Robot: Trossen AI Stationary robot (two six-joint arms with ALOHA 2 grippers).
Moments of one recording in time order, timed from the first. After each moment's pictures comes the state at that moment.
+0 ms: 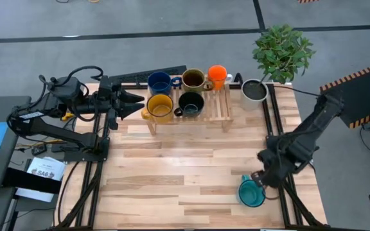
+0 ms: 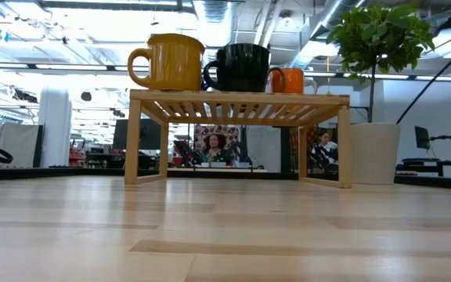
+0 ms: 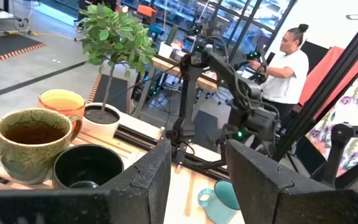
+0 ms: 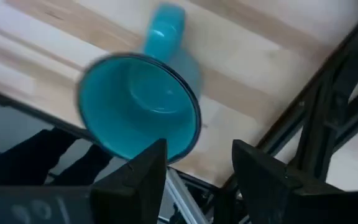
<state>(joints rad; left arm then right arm) 0.00 0.93 1.36 -0.41 -0.15 -0.39 0.80 1.15 1.04 -1.16 -0.11 1.99</state>
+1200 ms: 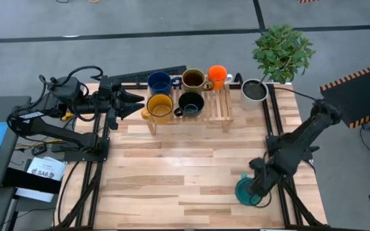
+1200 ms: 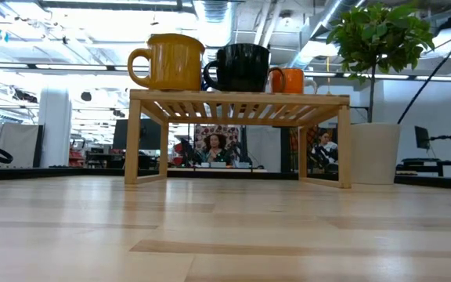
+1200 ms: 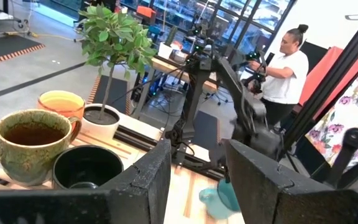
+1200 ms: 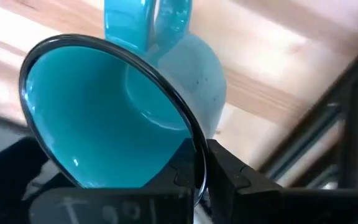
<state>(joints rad) 0.00 0.93 1.36 -0.41 -0.15 -0.39 0.77 1.34 1.02 -1.02 -0.14 1.98</state>
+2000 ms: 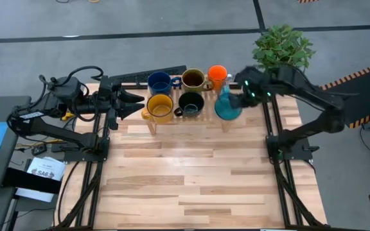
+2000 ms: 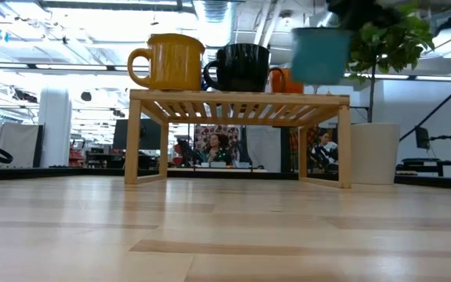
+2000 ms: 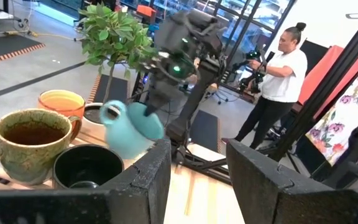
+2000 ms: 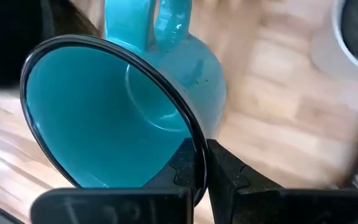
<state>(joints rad) 0.00 0.93 1.36 -0.41 -0.15 -0.39 -0.34 1.31 1.62 -1.43 0.04 0.92</state>
